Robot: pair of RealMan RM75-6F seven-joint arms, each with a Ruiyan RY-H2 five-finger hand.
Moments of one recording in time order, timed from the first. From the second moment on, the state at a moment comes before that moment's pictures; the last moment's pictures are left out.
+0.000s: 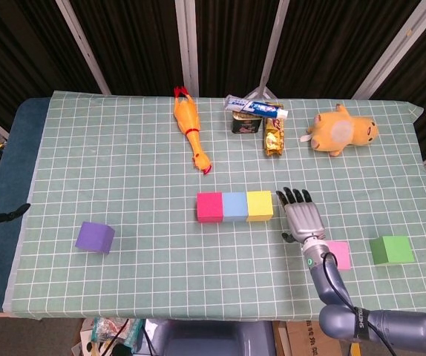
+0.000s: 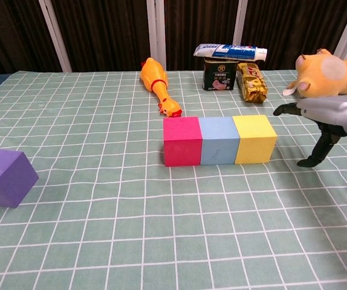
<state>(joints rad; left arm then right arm) -0.28 -0.83 -0.28 -2.10 1.08 1.40 0.05 0.77 -1.41 0.12 -1.78 -0.60 1.17 -0.71</state>
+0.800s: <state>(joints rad) -0.28 -0.83 -0.27 -2.11 1.11 1.41 0.07 0.59 -1.03 0.00 -2.09 -0.93 1.21 -0.56</state>
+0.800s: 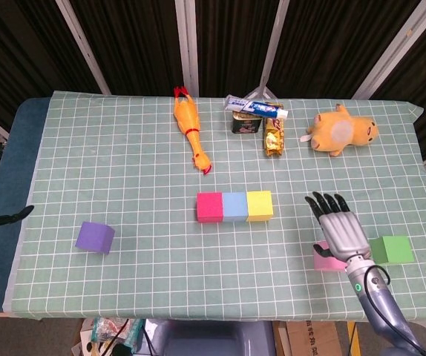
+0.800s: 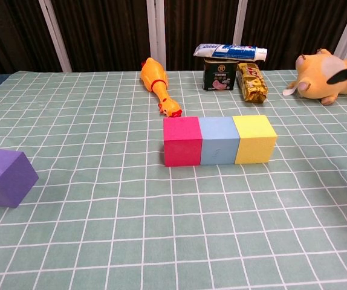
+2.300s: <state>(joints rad) -0.28 -0.83 -0.27 -2.12 1.12 1.41 0.06 0.47 -1.14 -0.06 -1.88 -0.95 1.12 -0.50</state>
